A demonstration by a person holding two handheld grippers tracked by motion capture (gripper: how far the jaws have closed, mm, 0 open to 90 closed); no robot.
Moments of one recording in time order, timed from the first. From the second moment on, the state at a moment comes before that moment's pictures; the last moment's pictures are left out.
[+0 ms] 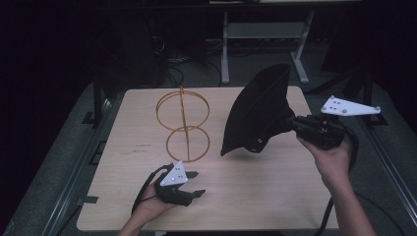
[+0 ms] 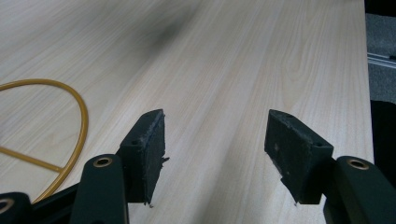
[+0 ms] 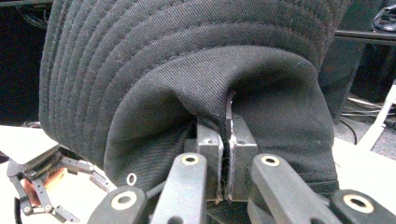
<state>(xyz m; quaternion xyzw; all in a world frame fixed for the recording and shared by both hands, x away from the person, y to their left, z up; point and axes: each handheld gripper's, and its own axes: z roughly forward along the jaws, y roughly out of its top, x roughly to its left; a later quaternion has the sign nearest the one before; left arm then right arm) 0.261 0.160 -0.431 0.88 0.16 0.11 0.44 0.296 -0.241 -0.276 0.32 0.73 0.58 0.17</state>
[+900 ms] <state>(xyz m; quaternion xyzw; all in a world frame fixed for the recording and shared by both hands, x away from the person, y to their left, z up) 0.263 0.157 -0.433 0.88 0.16 0.11 0.44 0.328 -0.188 -0.223 0.27 0.75 0.58 0.17</state>
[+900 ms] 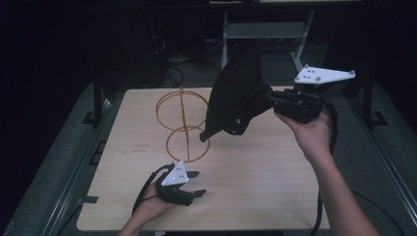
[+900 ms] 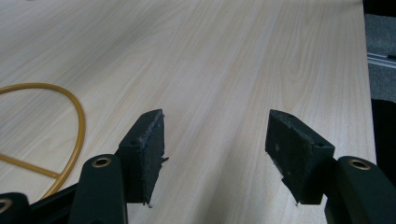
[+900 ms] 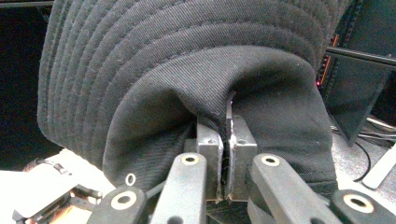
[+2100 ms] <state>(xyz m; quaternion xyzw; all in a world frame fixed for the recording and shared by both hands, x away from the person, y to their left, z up) 0.269 0.154 -0.435 0.88 0.16 0.10 0.45 0.391 -0.086 -0.175 0.24 0.78 0.55 0.14</state>
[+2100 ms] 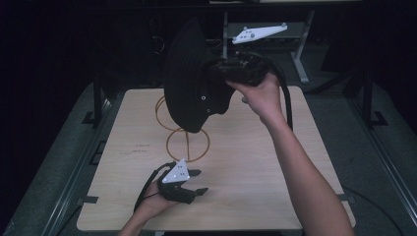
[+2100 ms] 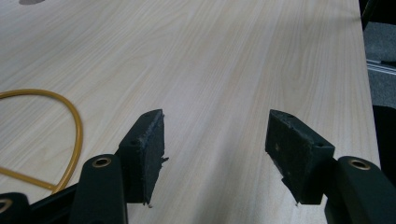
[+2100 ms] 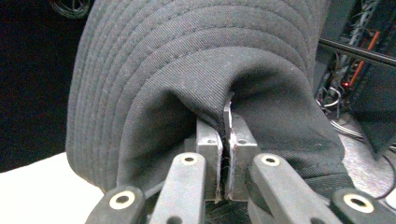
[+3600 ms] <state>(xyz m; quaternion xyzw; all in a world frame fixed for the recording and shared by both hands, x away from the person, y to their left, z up) 0.266 0.149 -0.440 0.89 0.13 0.08 0.43 0.425 0.004 -0.223 0.21 0.83 0.50 0.11</state>
